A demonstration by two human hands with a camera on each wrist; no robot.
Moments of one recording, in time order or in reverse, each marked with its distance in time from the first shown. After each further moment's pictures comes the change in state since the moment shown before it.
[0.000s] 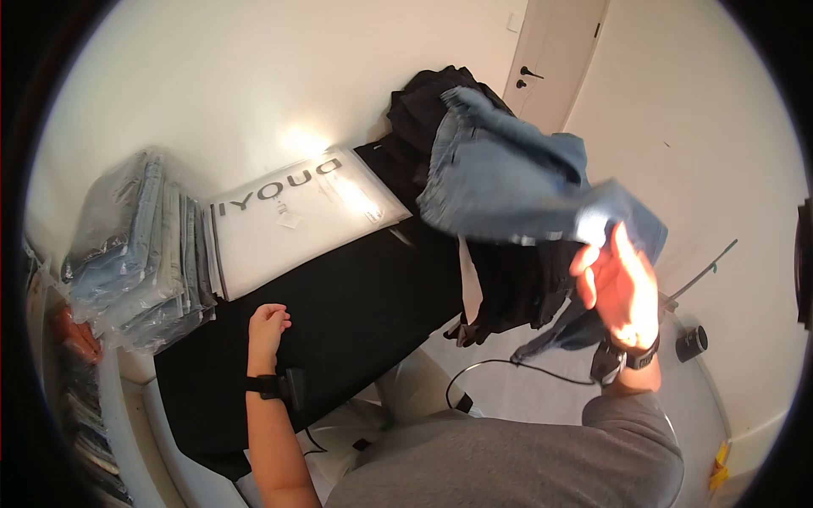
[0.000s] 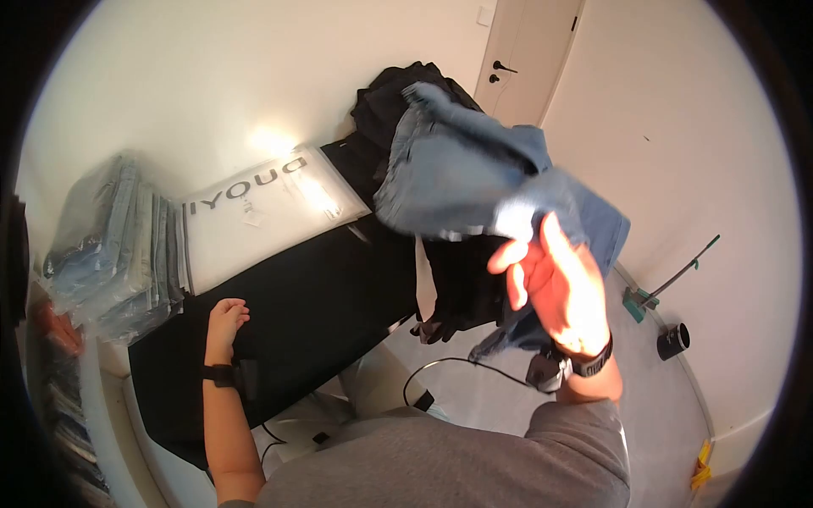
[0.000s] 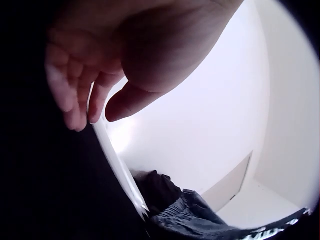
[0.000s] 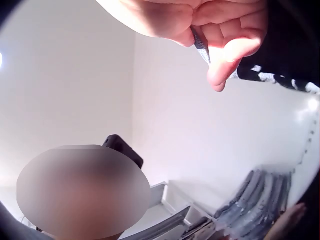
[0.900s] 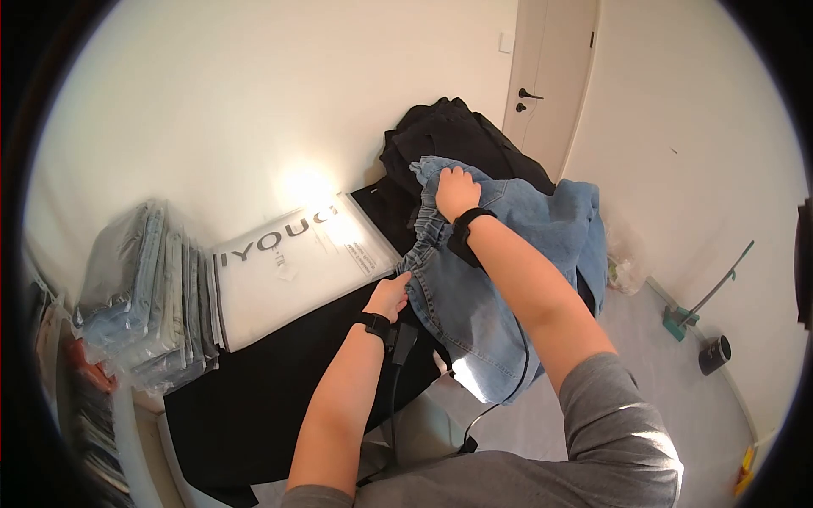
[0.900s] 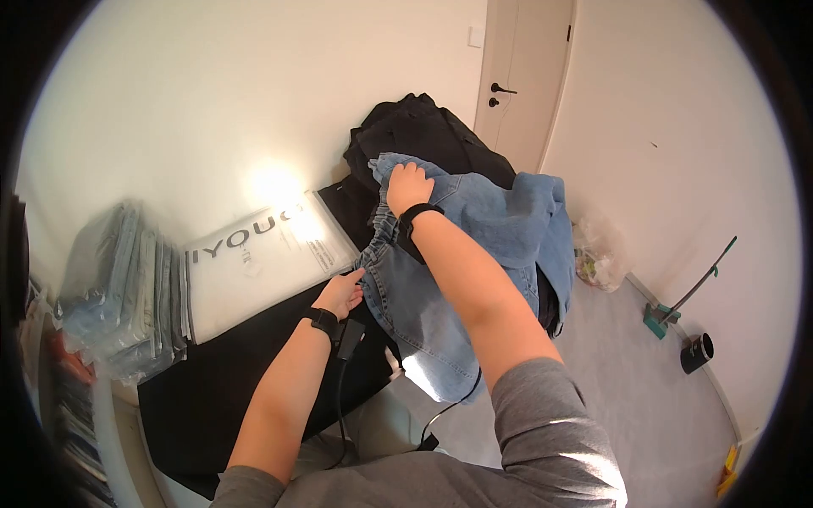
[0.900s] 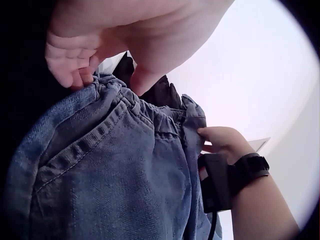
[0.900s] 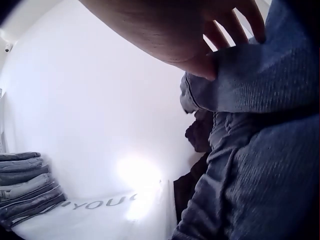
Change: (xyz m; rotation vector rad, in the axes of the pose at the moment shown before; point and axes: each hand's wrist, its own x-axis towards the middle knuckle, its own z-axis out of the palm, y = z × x) left_hand 0.077 0.083 0.266 -0.092 -0.395 -0.345; right_hand 0.323 0.181 -0.022 -1.745 0.362 -0.324
